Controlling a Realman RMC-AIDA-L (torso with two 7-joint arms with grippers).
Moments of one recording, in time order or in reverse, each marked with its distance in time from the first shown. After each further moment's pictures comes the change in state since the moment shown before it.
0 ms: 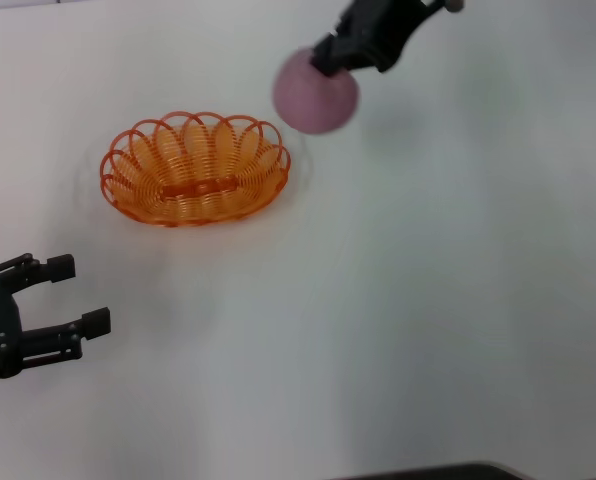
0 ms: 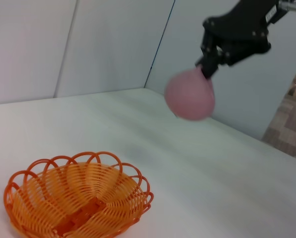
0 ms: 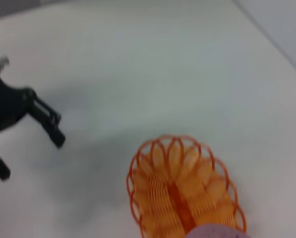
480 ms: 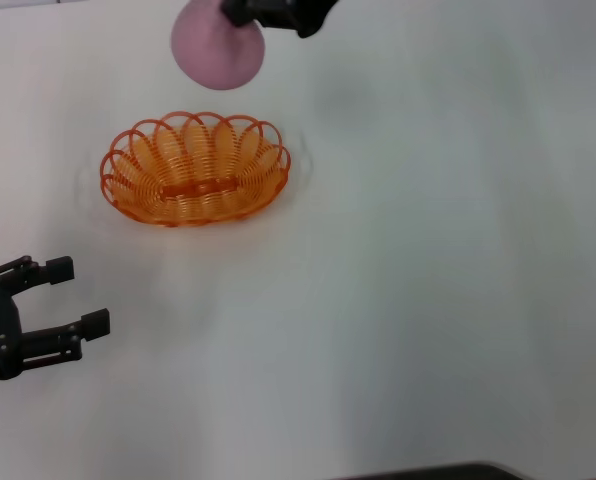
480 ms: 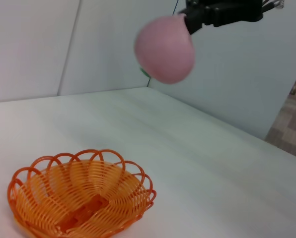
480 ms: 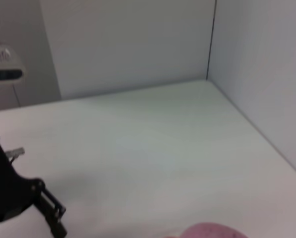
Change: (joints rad) left arm 0.006 -0.003 0.001 0.000 0.000 -0.009 0.001; right arm -0.093 0.006 -0.082 0.065 0.313 0.268 -0.154
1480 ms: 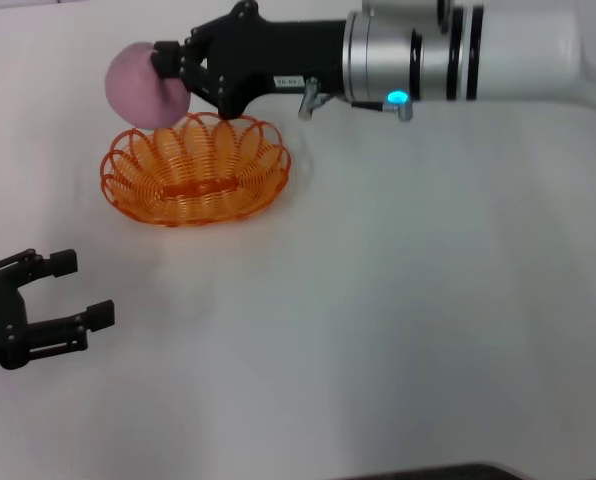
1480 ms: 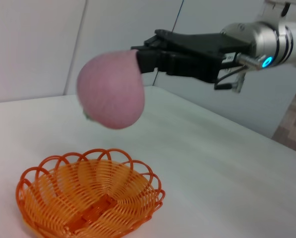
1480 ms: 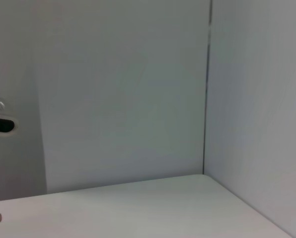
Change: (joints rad) left arm -0.013 0.000 0.010 -0.017 -0.001 -0.036 0.004; right arm -0.016 0.015 -0.249 0.785 0.833 0.403 -0.910
